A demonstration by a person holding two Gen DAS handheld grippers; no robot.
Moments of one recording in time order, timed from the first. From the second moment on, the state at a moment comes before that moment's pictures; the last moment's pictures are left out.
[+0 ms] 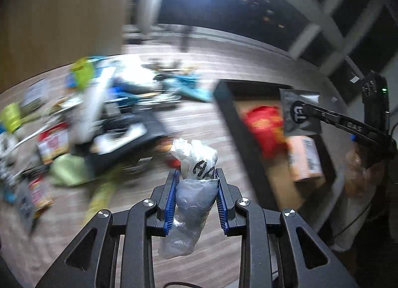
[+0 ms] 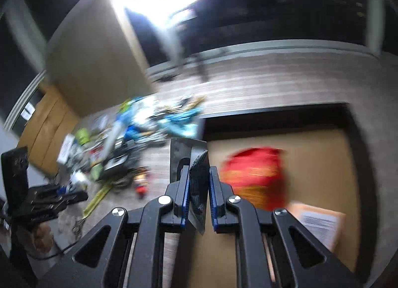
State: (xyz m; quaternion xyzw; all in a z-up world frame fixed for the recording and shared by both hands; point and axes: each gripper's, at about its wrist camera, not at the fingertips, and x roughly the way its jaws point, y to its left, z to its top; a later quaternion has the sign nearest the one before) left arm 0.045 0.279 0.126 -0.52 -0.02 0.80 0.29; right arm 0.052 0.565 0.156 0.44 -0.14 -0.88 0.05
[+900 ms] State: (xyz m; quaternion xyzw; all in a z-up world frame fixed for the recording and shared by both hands) left arm 0.100 0.435 0.141 -0.50 0.07 0.76 0.40; right arm 0.127 0.663 0.169 0.42 -0.16 -0.89 -0.11
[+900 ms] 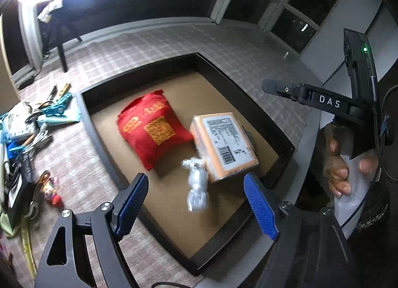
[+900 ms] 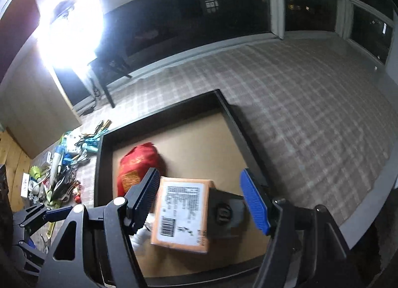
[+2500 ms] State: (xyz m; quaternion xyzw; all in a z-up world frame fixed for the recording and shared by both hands) left arm 0.128 0.097 0.019 -0.59 0.03 0.80 0.05; right arm -0.011 0.339 0.051 0.54 0.07 -0.82 0.16
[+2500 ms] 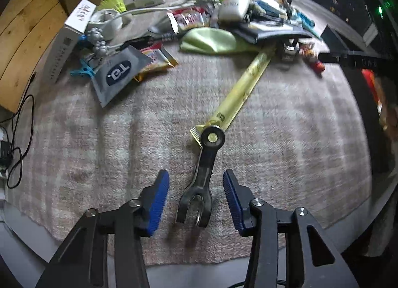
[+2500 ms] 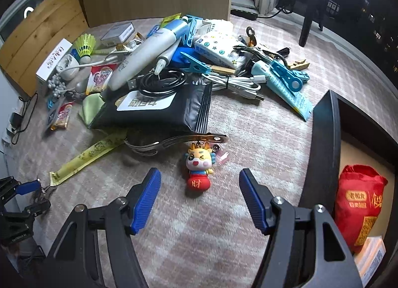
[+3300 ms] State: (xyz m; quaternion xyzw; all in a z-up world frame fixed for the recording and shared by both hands) left arm 0.148 0.074 0.056 -0.56 -0.04 0.82 0.06; right arm 0.002 0.363 0.052 0.56 0.00 -0.81 0.17
